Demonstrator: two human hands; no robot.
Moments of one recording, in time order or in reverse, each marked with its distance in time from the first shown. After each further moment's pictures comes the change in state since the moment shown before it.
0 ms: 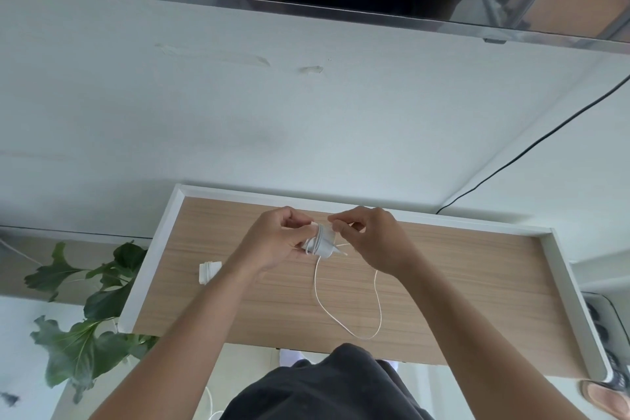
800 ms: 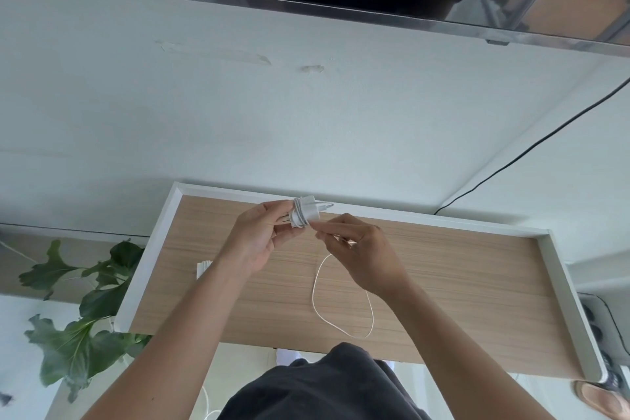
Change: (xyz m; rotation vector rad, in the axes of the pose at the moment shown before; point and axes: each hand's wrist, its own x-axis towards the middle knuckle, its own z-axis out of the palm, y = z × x) left_hand 0.017 -0.002 -0.012 -0.563 0.098 -0.099; right_hand -0.019 0.004 0.035 0.315 0.083 -0.182
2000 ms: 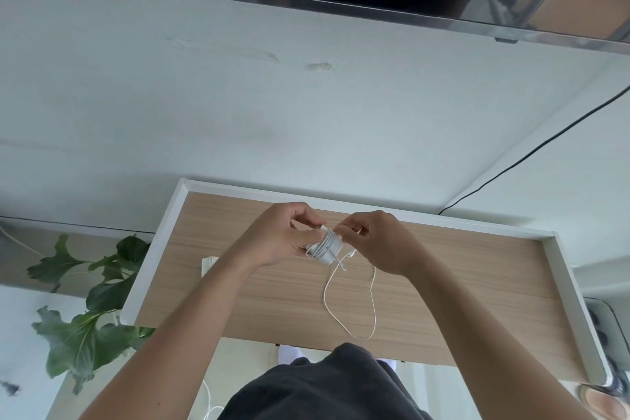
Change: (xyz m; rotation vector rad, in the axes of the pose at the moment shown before) left_hand -0.027 0.009 0.006 0.827 -0.264 0.204; right_hand 0.018 -0.015 -0.037 -0.388 -0.216 0.204
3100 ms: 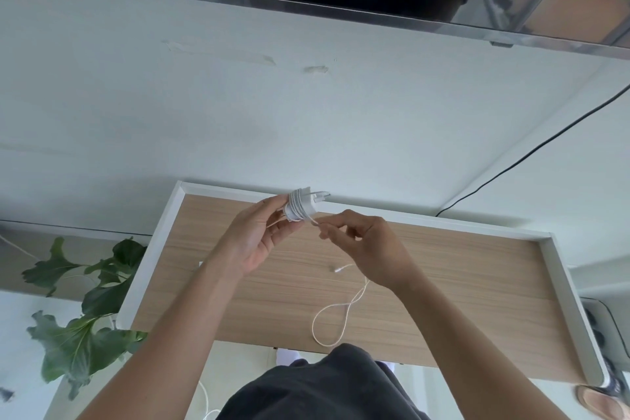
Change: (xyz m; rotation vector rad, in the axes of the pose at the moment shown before) left_hand 0.007 -0.003 -0.012 -0.980 0.184 -0.168; right_hand -0.010 -0.010 0.018 0.424 0.119 -0.155
